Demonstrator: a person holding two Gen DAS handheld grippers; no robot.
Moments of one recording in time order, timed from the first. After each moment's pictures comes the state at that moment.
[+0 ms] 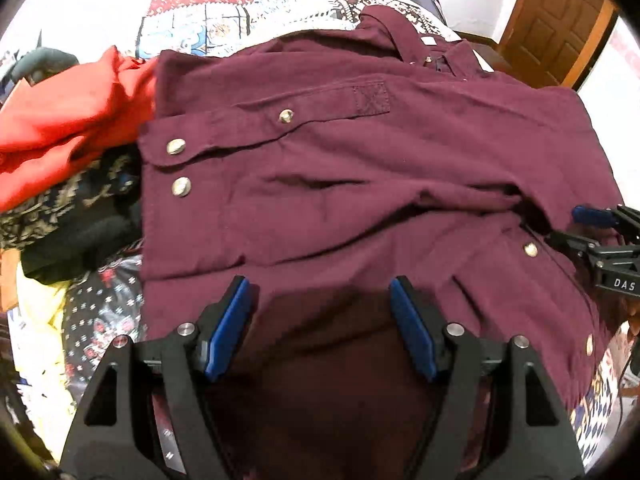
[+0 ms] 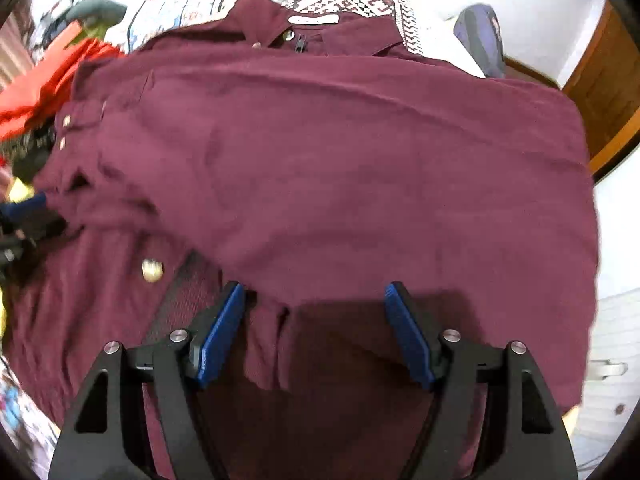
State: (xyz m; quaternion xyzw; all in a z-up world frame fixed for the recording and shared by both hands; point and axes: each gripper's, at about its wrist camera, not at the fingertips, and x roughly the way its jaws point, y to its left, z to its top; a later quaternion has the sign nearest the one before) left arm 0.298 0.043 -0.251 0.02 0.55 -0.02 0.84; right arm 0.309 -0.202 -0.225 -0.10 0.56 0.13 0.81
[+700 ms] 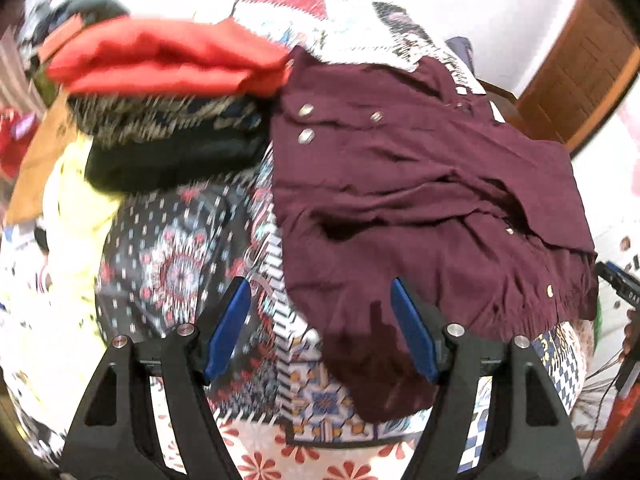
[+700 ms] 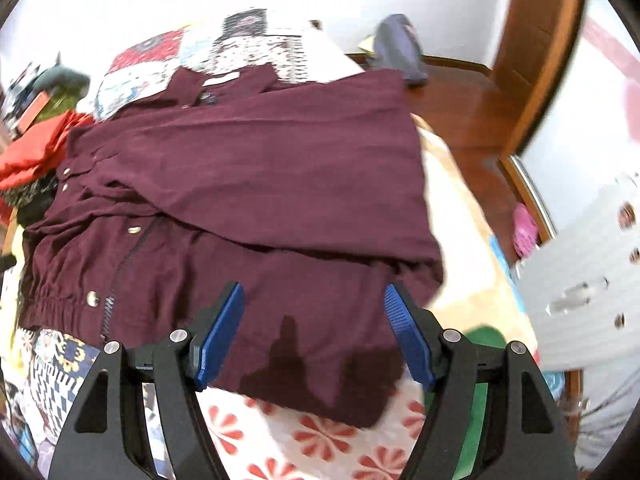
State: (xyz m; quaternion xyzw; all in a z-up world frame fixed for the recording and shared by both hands) left arm 0.202 0.130 -0.207 -0.09 0.52 0.02 0.85; right arm 0.237 -0.298 -0.169 -0.01 0.51 0.04 0.86
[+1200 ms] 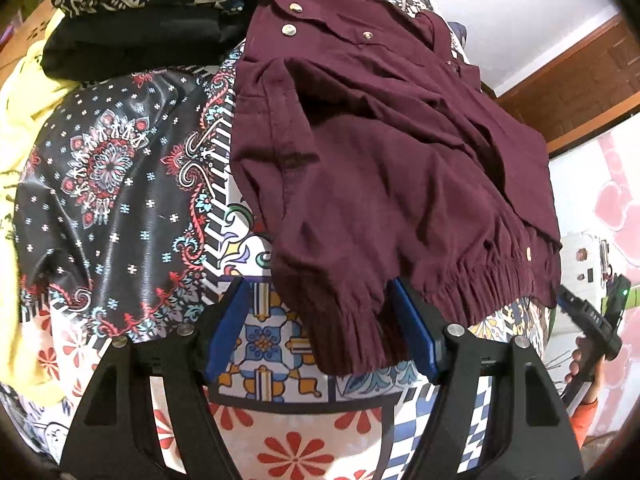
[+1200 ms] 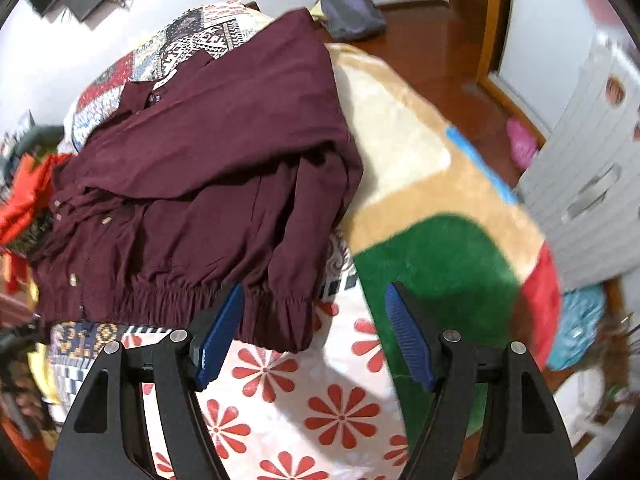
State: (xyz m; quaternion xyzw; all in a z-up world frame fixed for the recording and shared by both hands) left arm 0.174 0.115 -0.258 -0.21 0.57 -0.04 0.79; right arm 0.213 -0.361 -0.204 0.13 0.55 0.02 0.82
